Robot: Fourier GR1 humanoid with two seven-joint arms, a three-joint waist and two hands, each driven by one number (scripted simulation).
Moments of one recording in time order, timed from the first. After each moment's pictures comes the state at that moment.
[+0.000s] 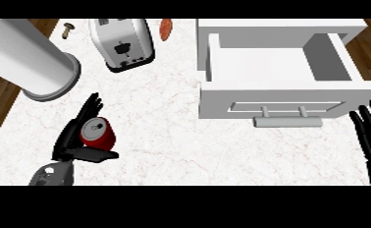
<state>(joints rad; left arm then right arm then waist) -0.20 0.19 0.20 -0.83 -0.06 -0.29 -0.53 0.27 -0.01 -0.22 -2.13 -0.05 0.21 0.07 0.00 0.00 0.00</state>
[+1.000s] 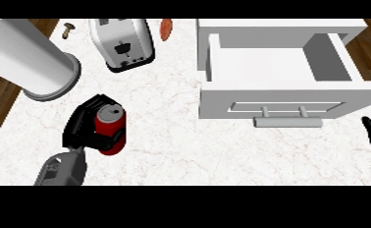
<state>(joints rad) -0.21 0.11 0.18 -1.04 0.05 -0.28 -0.38 0.30 -0.01 -0.25 -2.19 -0.10 0.22 0.09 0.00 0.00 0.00</state>
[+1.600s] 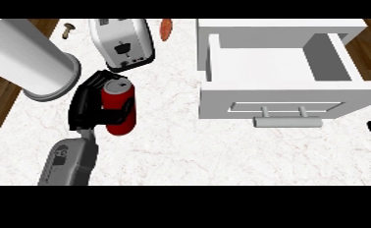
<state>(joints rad) -0.28 0.03 0.16 -1.26 0.03 -0.02 -0.19 0.34 -0.01 -0.26 -2.20 -0.11 0.22 0.07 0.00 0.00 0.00</state>
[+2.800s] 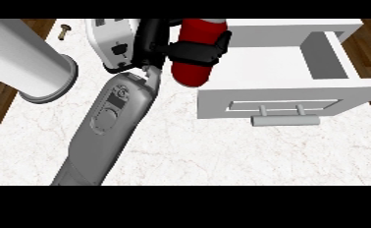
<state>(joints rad) -0.85 0.00 -0.19 -1.28 0.00 0.39 0.26 0.30 -0.02 -0.30 -2.20 -0.13 0.23 0.09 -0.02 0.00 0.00</state>
